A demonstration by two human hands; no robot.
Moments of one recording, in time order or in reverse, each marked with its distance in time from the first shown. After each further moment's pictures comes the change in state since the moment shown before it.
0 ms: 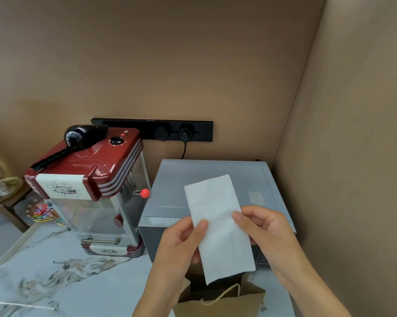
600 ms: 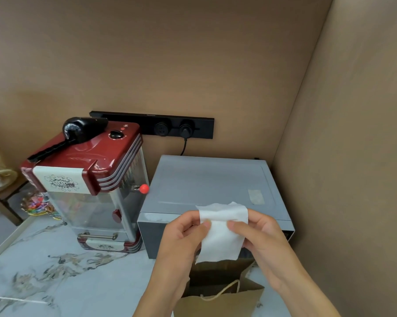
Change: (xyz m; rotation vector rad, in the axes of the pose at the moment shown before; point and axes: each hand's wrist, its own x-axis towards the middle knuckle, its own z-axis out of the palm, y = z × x) left_hand 0.004 -0.007 -0.002 -0.007 0.042 -0.008; right_hand 0.001 0.014 0.014 0.024 0.086 0.219
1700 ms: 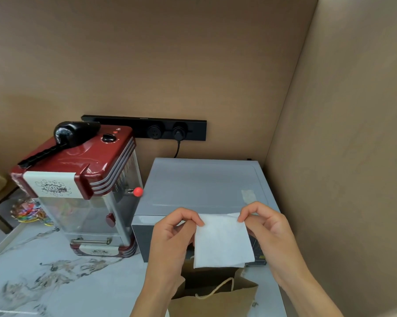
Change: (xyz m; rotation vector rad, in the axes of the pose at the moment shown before) left_hand -0.003 0.005 0.003 0.036 0.079 0.221; right_hand -0.008 -0.002 -0.022 -0.215 0.053 -0.247
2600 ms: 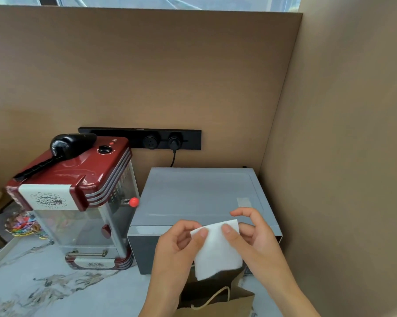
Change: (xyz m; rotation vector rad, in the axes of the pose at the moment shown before) left_hand -0.001 -0.007 0.007 0.083 -0.089 0.004; right_hand -0.005 0.002 0.008 0.051 -0.024 0.003
